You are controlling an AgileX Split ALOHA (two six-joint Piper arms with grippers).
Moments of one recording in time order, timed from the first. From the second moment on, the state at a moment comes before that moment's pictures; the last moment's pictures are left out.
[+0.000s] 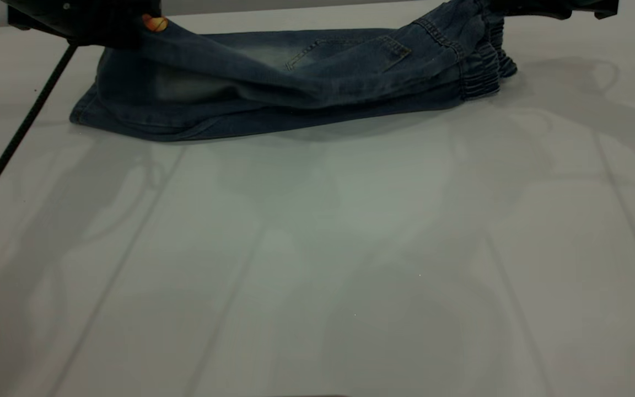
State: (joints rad) left arm -0.16 2.09 -1.17 -0.07 -0.18 -0.02; right arm -0.06 2.28 -1.34 1.79 0.57 -1.51
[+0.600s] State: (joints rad) left arm -0.16 2.19 -1.17 -0.23 -0.45 0.27; right arm -0.06 2.29 -1.39 1.80 0.37 -1.54
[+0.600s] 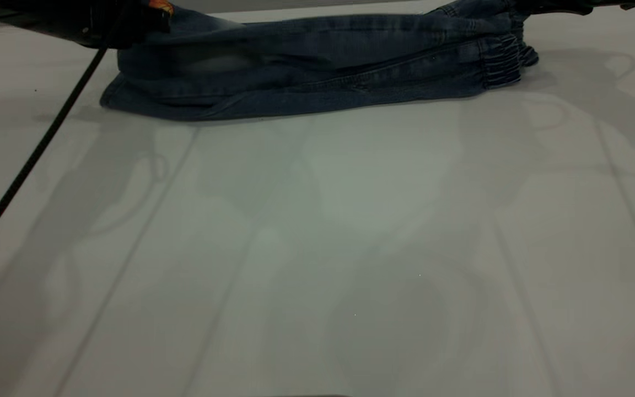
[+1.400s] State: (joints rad) left arm -0.16 2.20 -1.17 -0.26 -0.65 0.55; right arm -0.06 2.29 -1.42 1.81 0.44 -1.53
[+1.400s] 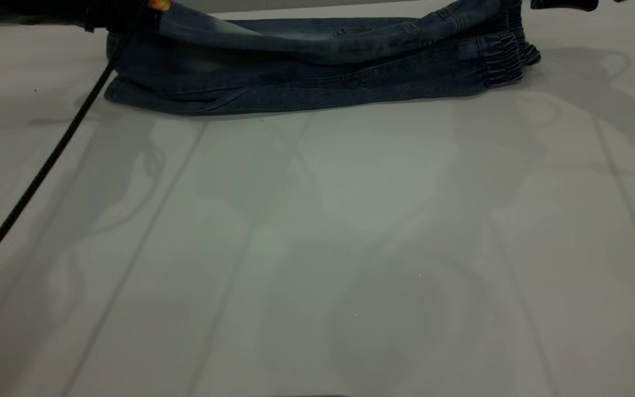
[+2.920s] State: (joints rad) left arm -0.26 2.05 -1.40 -0.27 0.33 0.39; right arm -0.10 2.40 -1.43 1.49 0.54 -1.13
